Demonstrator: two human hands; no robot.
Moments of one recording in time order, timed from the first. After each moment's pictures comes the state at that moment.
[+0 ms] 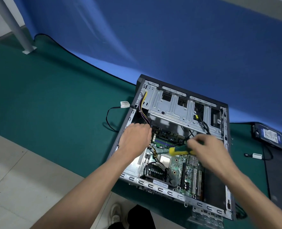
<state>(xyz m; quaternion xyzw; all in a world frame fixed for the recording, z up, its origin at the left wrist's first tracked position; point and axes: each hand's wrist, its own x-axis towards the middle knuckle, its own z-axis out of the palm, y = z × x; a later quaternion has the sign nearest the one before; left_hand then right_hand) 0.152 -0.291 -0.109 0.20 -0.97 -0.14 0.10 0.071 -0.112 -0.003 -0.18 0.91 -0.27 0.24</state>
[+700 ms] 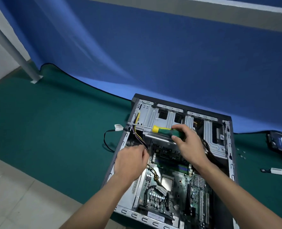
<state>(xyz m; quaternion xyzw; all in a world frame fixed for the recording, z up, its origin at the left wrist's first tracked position) 0.138 -0.288 -0.102 0.27 -0.96 -0.10 0.03 -0.005 -0.158 -0.065 -0.27 0.85 -0.42 0.18</state>
